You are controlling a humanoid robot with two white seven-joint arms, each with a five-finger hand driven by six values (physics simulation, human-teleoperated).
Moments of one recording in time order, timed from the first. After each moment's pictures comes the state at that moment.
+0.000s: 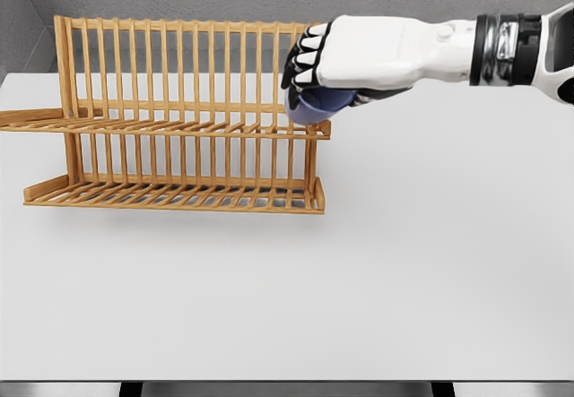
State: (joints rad) left arm 0.06 0.00 -0.21 -0.17 0.19 -0.03 -0.17; right arm -1.07 -0.72 0.81 -1.69 0.24 -0.54 0.61
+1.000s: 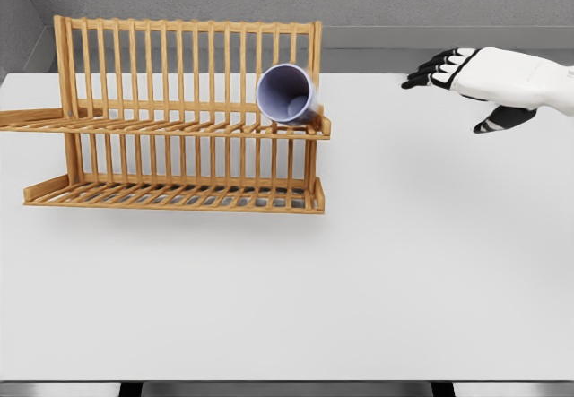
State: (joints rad) left arm 0.06 0.00 -0.21 -0.17 0.19 -0.03 -0.17; right arm -0.67 -0.92 0.48 -1.57 0.27 -0.51 0.61
